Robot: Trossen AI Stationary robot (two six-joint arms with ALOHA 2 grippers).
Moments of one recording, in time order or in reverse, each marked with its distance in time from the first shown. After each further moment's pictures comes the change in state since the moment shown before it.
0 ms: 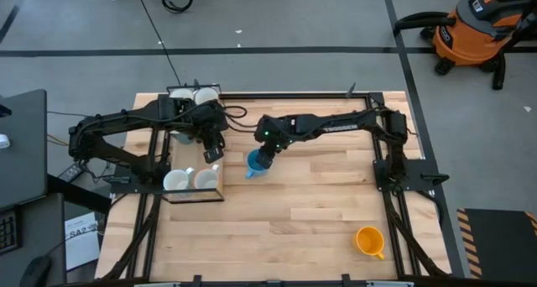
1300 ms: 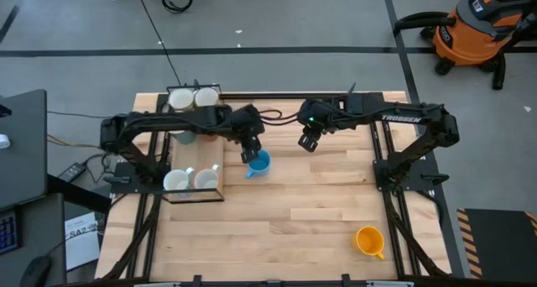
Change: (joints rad) left arm 0.000 0.294 0.000 0.455 0.001 0.121; right arm 0.006 -0.469 -0.025 -0.564 0.366 -0.083
